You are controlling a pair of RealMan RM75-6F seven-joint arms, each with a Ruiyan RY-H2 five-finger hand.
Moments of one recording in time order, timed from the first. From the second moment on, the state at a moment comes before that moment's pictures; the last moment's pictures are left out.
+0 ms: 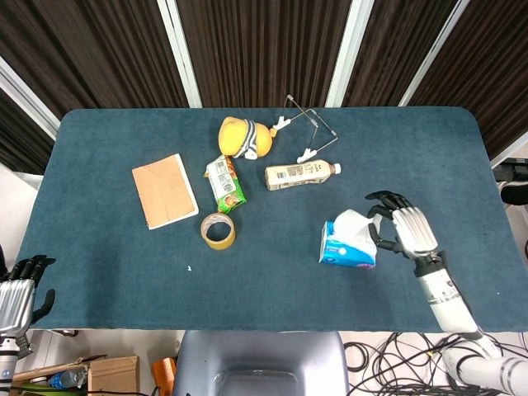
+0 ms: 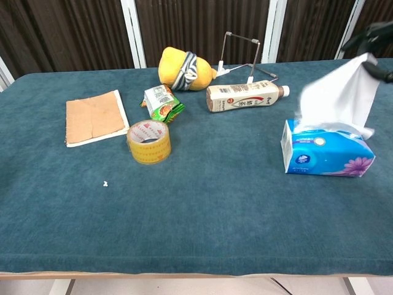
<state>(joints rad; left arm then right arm) -0.11 -1.14 -0.05 -1.62 1.36 1.42 0.23 0.46 -1.32 0.15 -1.41 -1.48 1.28 0.29</state>
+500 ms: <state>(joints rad) -0.11 -1.15 -0.05 -1.62 1.35 1.41 0.25 0.23 -1.07 0.14 -1.70 -1.44 1.55 0.15</state>
